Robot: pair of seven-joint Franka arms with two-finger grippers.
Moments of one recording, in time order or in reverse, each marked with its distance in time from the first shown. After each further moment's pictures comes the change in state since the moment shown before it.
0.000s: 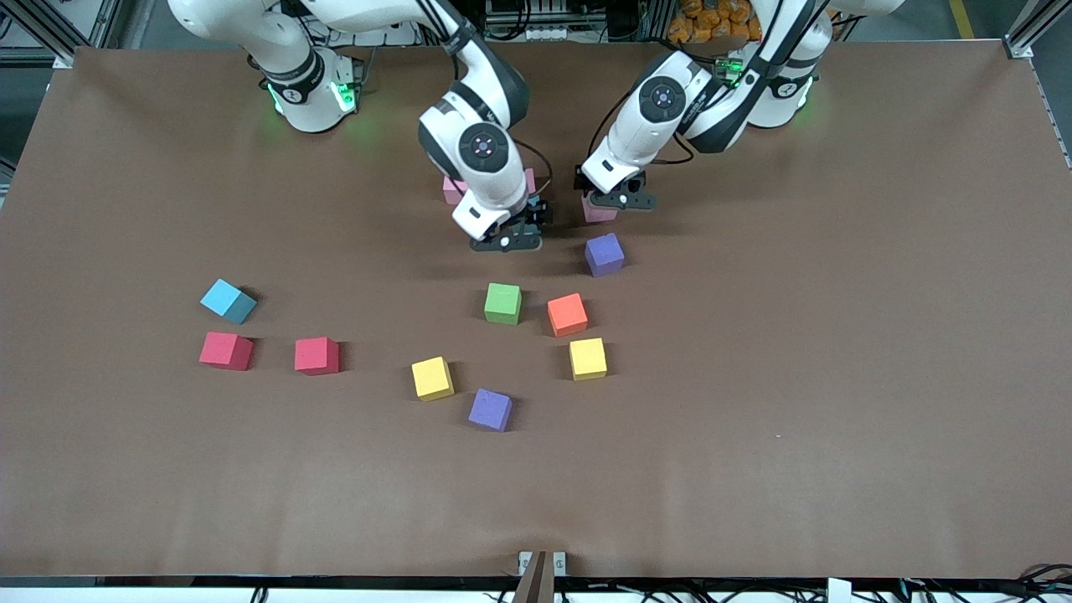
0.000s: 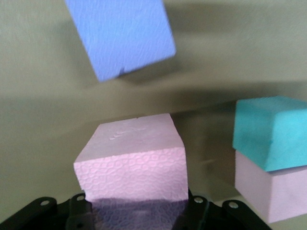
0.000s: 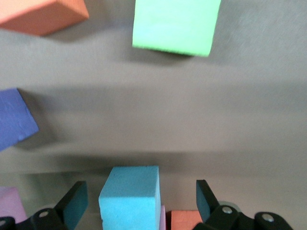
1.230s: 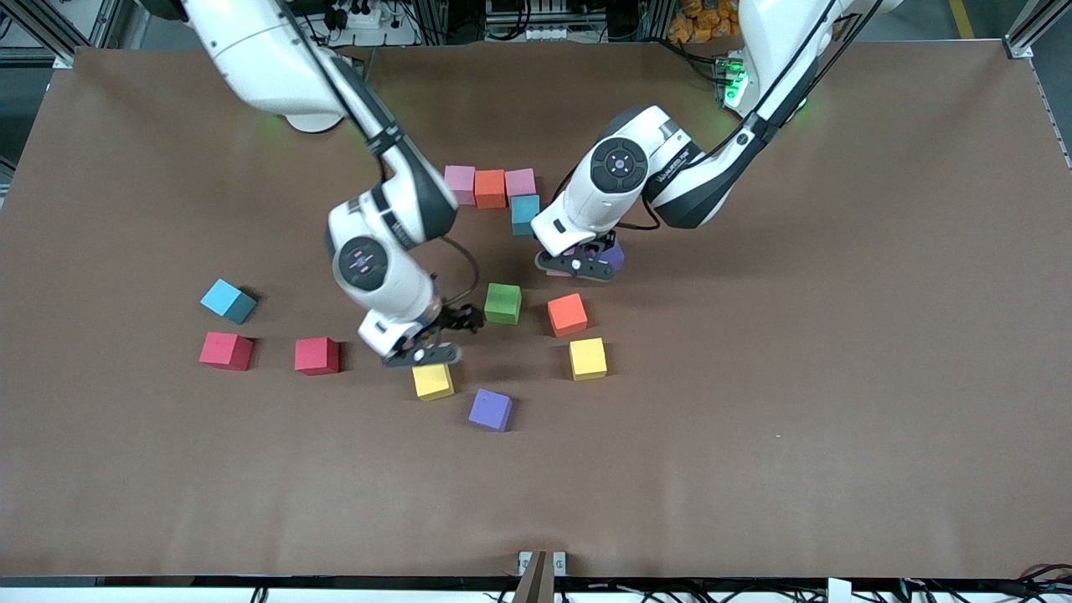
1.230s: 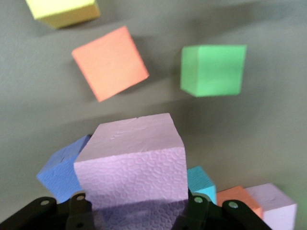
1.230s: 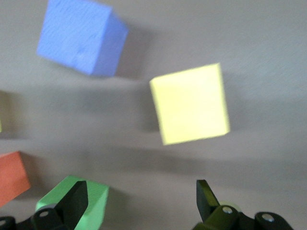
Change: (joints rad) left arm 0.048 0.304 0.003 0.654 0.292 -0.400 -0.016; right arm -0.358 0.170 -0.011 0.290 -0.046 -0.037 -0.409
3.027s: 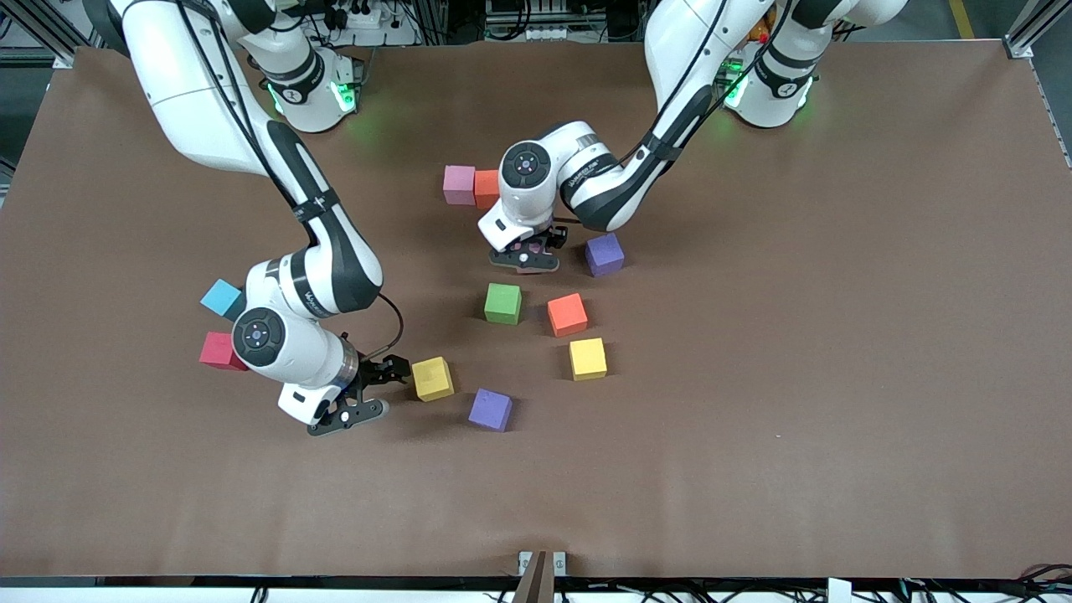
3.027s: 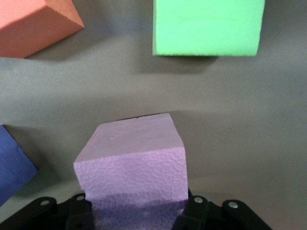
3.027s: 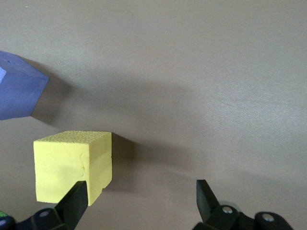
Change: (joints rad) left arm -0.418 0.184 0.279 0.092 0.079 0.056 -0.208; right arm -0.181 0.110 0.012 0.147 -0.025 -0.033 -0.358
